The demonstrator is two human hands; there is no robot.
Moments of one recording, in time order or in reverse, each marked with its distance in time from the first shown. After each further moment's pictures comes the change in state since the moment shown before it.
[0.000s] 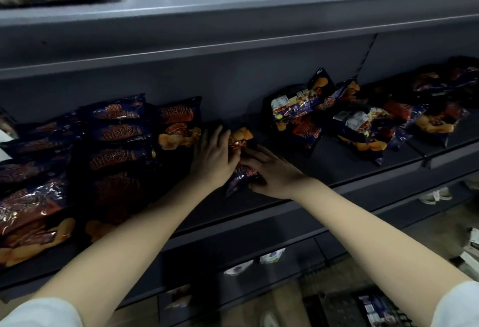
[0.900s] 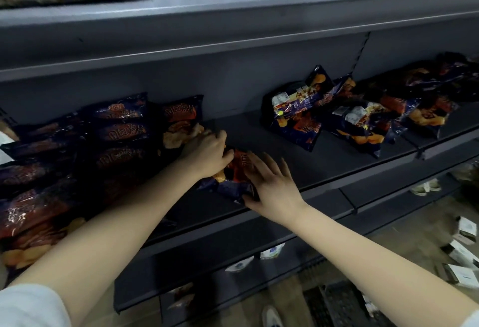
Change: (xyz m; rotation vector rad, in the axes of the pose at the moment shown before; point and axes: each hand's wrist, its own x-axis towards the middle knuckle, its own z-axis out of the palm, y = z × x) left_hand 0.002 -0.021 -0.039 0.236 -0.068 0.241; right_hand -0.035 -0.063 0.028 -0.163 0.396 0.126
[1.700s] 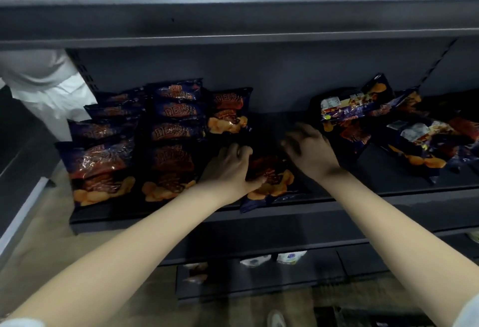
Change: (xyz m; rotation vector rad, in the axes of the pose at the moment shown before) left_hand -0.084 0.027 -0.017 -0.212 -0.125 -0.289; right_hand 0.073 0.035 -0.015 0.236 0.010 0.071
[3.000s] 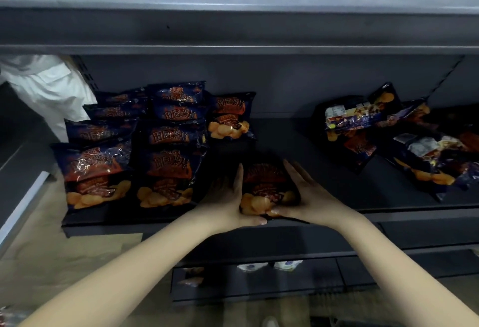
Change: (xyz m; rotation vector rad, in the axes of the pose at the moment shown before) left_hand -0.017 -0.010 0.038 -0.228 -0.269 -0.095; right_hand -0.048 0.014 0.015 0.290 -0.539 -0.035
